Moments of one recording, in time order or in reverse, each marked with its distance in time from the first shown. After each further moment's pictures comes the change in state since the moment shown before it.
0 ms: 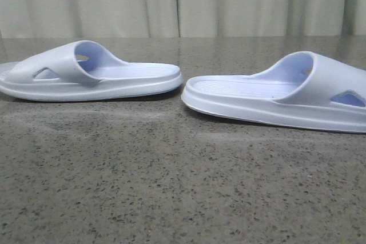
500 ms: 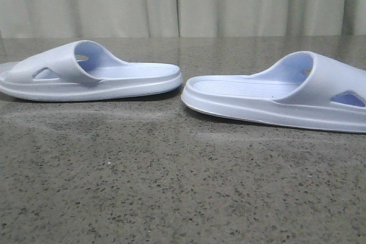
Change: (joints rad) left arm 0.000 0.088 -0.001 -0.136 -0.014 0.121; right arm -0.196 0.246 -0.025 0.406 0.170 -0.432
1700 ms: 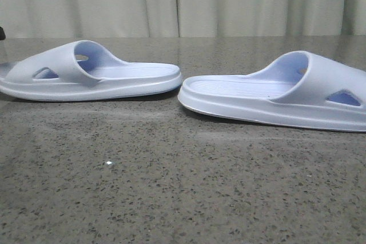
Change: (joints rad) left arm 0.231 0.671 -0.250 -0.887 0.293 0.691; right arm -0.007 0.067 -0.010 0.107 0.051 -0.084
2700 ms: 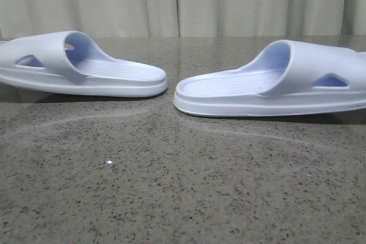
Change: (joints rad) left arm 0.100 0.057 -0.045 0.027 0.169 0.098; right arm 0.000 0.000 -0.080 0.052 0.060 -0.005
